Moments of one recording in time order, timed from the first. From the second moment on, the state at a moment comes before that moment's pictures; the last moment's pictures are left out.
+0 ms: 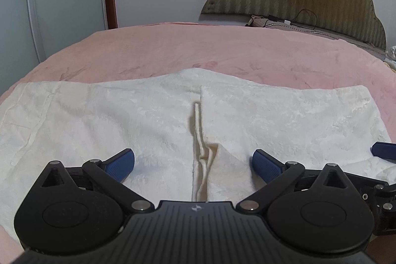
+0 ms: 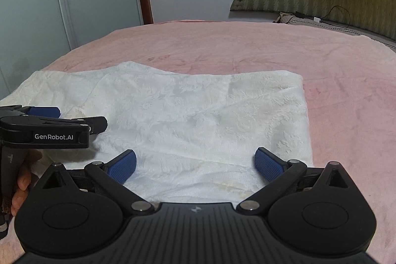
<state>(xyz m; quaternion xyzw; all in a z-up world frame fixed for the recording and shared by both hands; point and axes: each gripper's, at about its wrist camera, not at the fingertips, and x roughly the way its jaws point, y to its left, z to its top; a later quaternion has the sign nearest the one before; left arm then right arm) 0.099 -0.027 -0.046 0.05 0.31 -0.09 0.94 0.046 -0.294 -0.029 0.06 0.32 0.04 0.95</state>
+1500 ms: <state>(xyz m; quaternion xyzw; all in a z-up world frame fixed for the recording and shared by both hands) 0.098 -0.027 -0.046 0.05 0.32 -0.09 0.94 0.048 -0.289 -0.029 0.04 0.32 0.04 0.94</state>
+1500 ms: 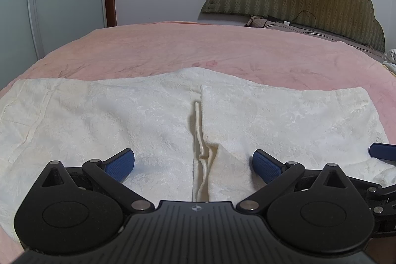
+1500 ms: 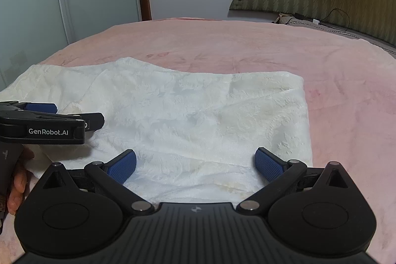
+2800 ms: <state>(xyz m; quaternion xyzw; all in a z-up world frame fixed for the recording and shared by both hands) 0.057 0.250 -0.018 -0.43 0.35 -0.03 0.83 0.041 0.027 -0.040 -0.43 0.12 0.25 0.86</state>
